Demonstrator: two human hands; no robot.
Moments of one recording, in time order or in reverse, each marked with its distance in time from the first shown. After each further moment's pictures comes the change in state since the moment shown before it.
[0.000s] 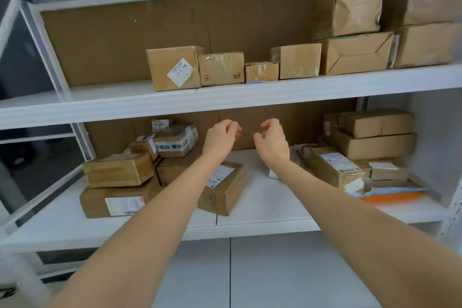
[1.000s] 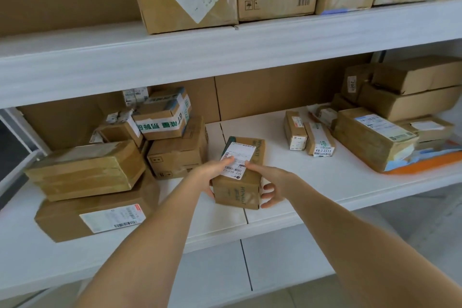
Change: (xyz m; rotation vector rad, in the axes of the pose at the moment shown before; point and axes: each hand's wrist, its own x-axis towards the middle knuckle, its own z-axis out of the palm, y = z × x) left_hand 0.066 -0.237 0.023 -0.198 -0.689 -0.900; right_hand 0.016 0.100 0.181 0.362 -0.527 1.051
